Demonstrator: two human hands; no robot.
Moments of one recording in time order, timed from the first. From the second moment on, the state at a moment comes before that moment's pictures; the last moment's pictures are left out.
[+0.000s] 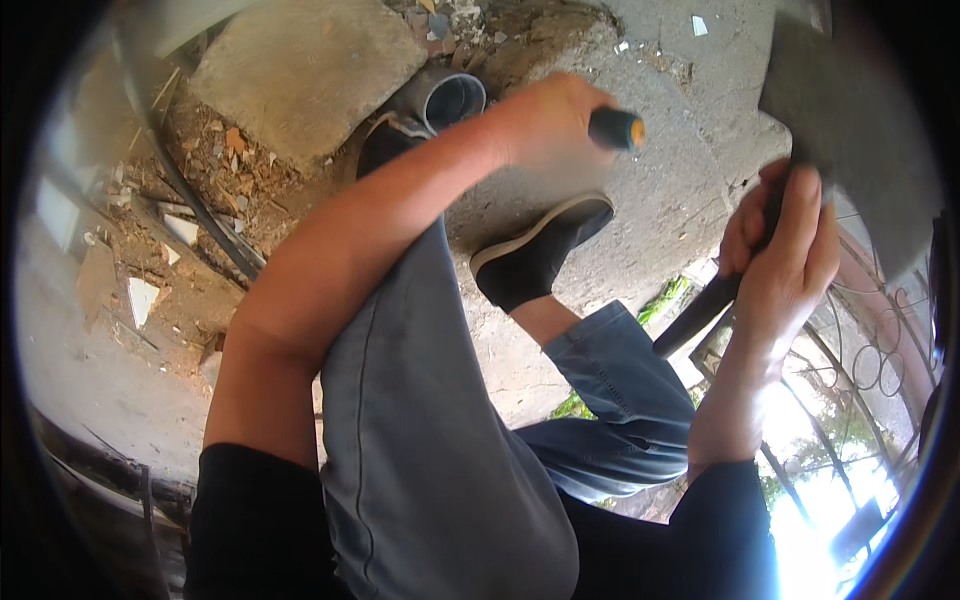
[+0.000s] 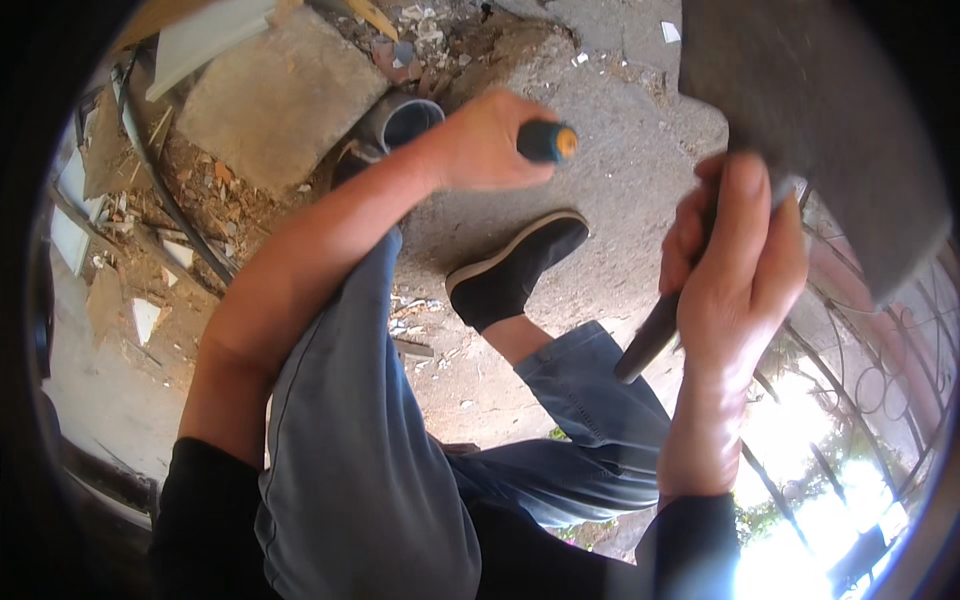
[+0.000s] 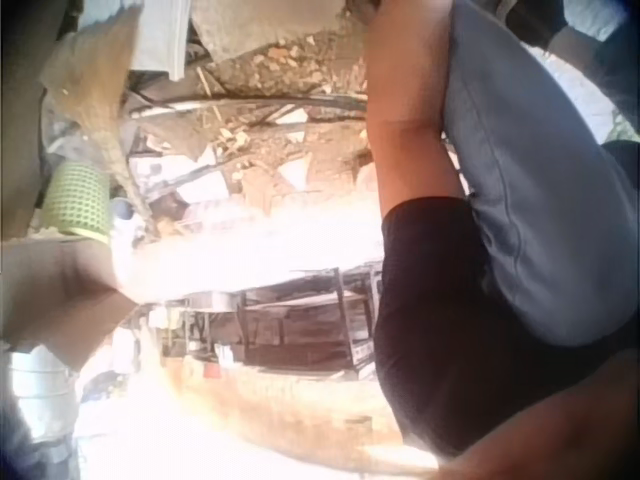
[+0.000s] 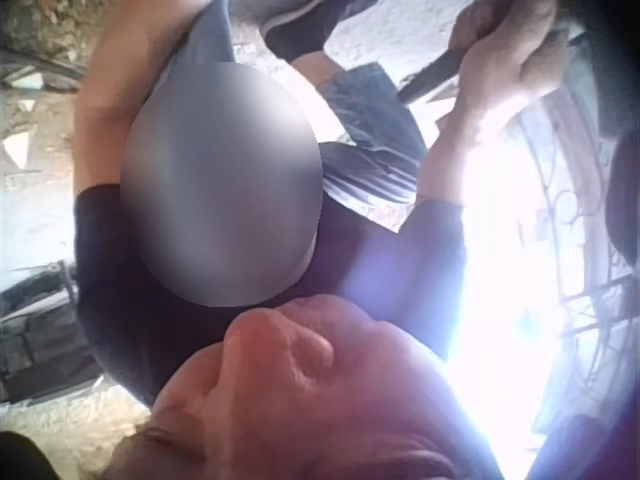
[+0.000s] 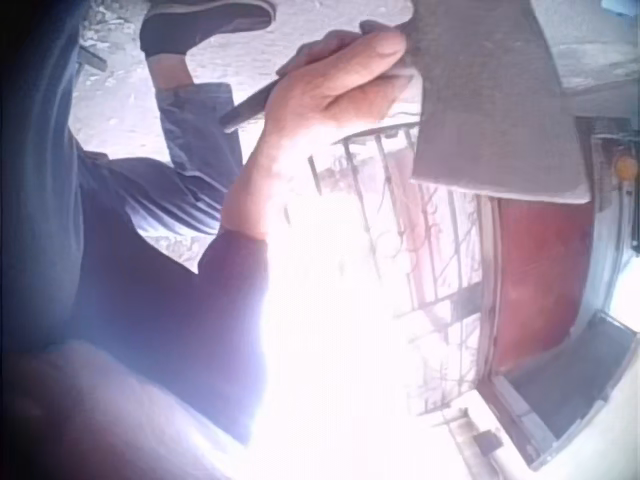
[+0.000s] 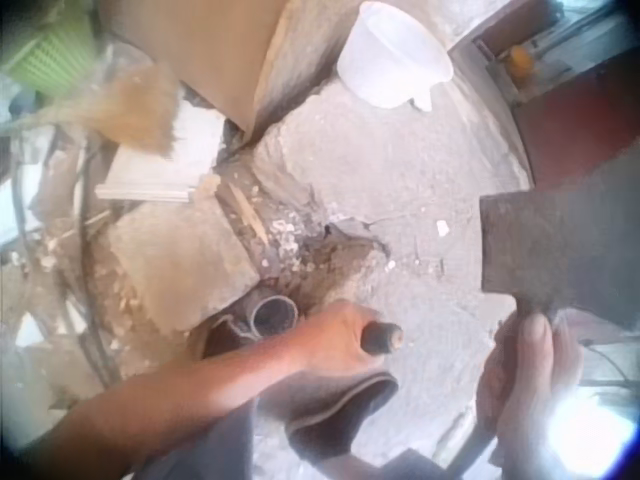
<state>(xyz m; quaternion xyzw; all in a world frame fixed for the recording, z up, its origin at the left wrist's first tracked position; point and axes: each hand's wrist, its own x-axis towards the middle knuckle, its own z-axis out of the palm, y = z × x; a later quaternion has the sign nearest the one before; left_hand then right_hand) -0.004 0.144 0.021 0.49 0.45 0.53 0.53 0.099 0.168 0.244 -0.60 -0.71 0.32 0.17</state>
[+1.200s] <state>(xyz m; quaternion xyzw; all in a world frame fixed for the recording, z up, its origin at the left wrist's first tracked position) 0.005 0.126 0.014 0.48 0.48 0.64 0.37 0.147 0.117 0.199 -0.56 -0.78 0.28 0.02</state>
